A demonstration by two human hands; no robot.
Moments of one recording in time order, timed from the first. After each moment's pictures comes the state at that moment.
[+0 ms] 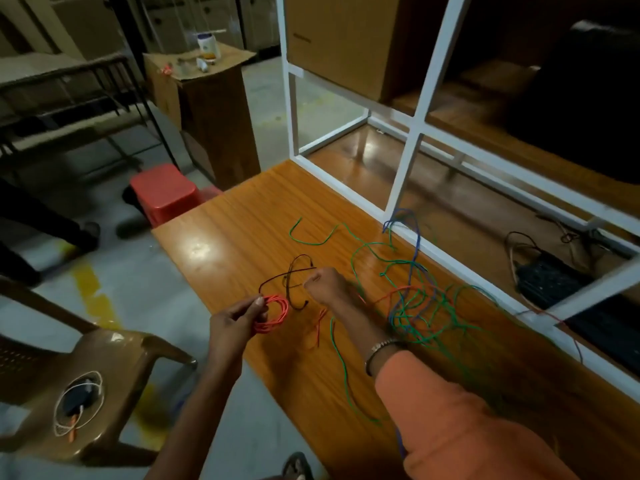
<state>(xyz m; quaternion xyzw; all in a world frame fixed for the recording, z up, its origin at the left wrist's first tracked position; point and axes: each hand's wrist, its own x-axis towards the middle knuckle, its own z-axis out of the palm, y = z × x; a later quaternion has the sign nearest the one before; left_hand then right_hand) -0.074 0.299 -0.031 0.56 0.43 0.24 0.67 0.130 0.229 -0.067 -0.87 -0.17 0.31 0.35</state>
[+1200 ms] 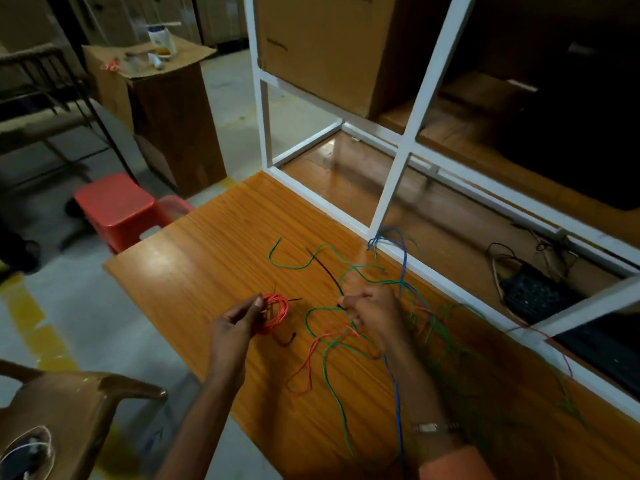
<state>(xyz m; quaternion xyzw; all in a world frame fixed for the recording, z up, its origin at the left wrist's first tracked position) 0.010 0.345 -0.056 0.49 0.40 0.24 0.73 0.172 0.162 -0.008 -0.81 0.00 0.27 0.52</state>
